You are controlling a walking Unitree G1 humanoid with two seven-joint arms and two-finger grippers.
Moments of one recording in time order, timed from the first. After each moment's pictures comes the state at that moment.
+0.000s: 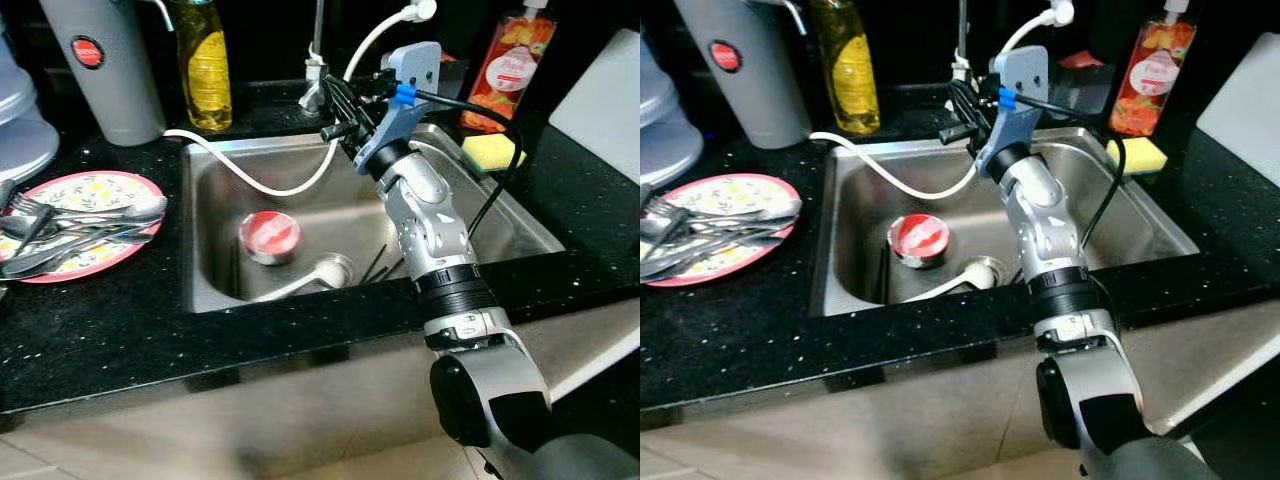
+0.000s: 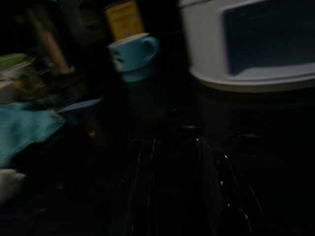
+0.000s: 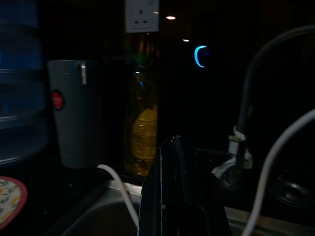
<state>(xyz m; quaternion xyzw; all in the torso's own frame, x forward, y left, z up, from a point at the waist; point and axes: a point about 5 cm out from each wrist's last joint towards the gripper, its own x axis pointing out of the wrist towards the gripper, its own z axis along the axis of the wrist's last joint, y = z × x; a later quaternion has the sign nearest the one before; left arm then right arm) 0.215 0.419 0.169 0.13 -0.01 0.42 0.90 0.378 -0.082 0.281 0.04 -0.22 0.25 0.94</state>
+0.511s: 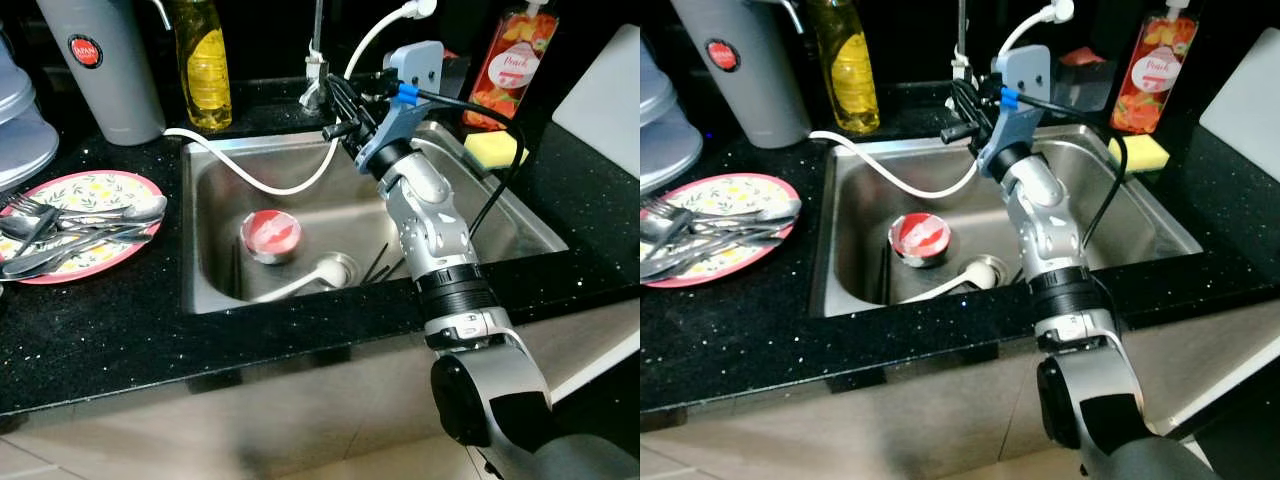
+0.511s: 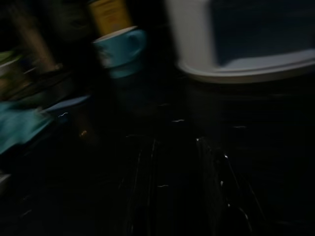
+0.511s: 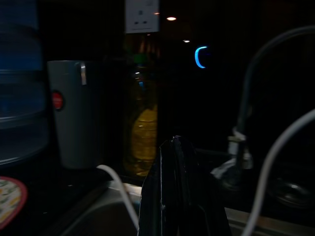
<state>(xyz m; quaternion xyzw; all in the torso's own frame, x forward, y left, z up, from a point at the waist) 0.216 0.418 0.164 0.12 0.01 0.40 0.91 0.378 -0.085 0.282 0.04 -0.22 0.25 0.94</state>
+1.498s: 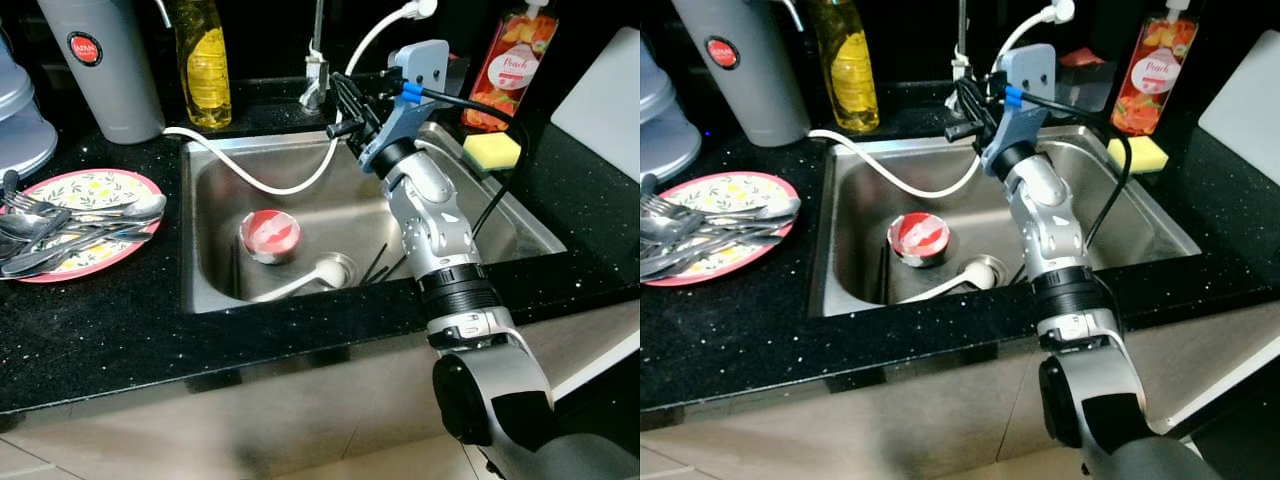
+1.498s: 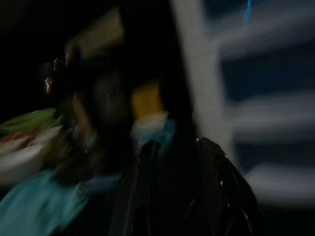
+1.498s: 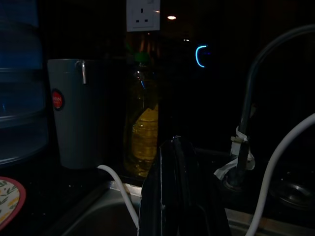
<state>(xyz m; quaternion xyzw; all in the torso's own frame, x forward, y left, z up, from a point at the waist) 0.241 0.398 0.269 0.16 -0.17 0.40 0.89 0.378 -0.086 0.282 0.04 -0.22 0.25 0.94</state>
